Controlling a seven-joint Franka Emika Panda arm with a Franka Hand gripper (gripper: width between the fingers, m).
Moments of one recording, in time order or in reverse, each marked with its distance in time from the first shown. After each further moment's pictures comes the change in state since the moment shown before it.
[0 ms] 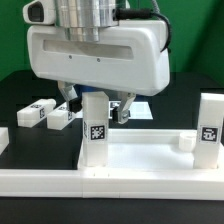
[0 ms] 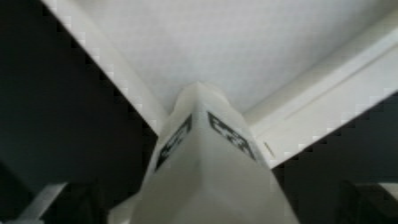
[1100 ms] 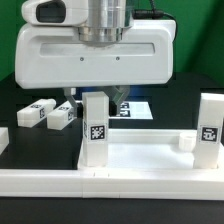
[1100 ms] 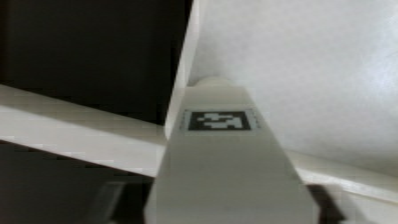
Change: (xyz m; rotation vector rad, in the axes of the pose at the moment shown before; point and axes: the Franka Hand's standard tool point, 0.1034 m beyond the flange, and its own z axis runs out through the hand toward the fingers) arm 0.001 0.000 -0.001 -0.059 -0.001 -0.701
